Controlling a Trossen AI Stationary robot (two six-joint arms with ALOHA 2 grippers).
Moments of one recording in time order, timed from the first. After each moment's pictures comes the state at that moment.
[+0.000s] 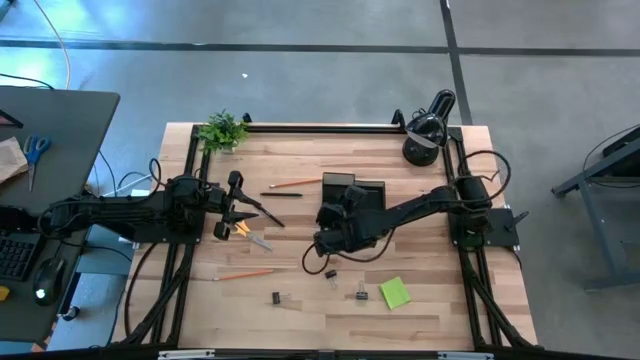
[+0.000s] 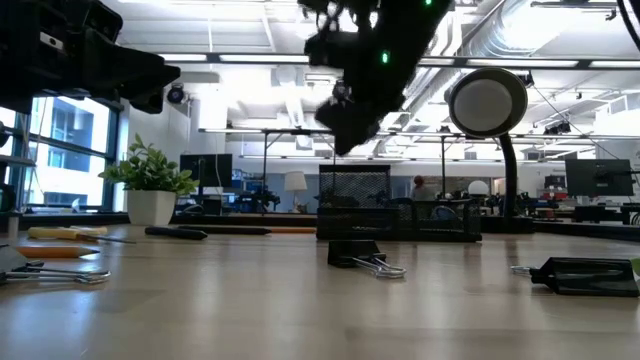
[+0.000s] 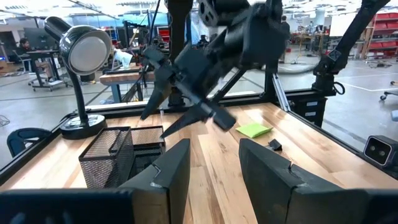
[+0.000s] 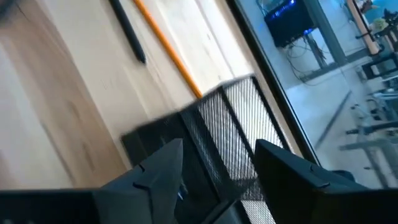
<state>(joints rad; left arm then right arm) 0.32 0.40 0.02 0.39 0.35 0.05 0.24 1.99 1.51 -0.80 0.93 0.45</state>
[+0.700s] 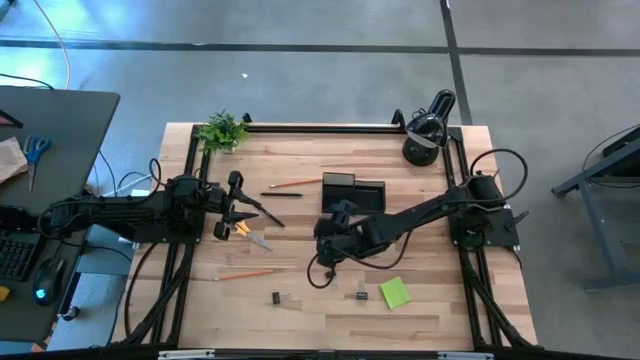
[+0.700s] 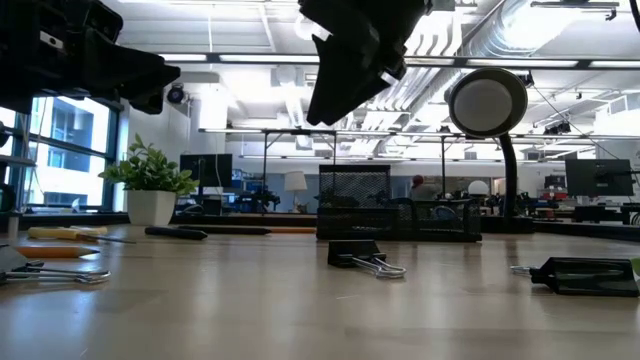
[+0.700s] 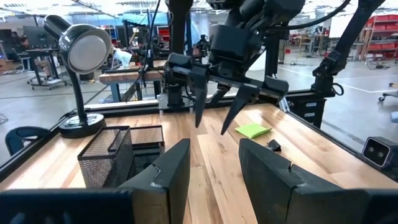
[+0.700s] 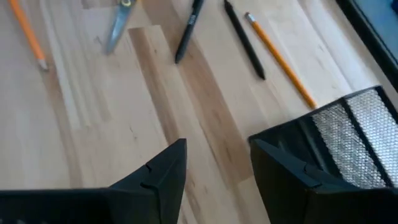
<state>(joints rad) 0.32 0.40 0.02 0.39 0.36 0.05 0.30 1.92 1.51 -0.65 0.57 0.45</state>
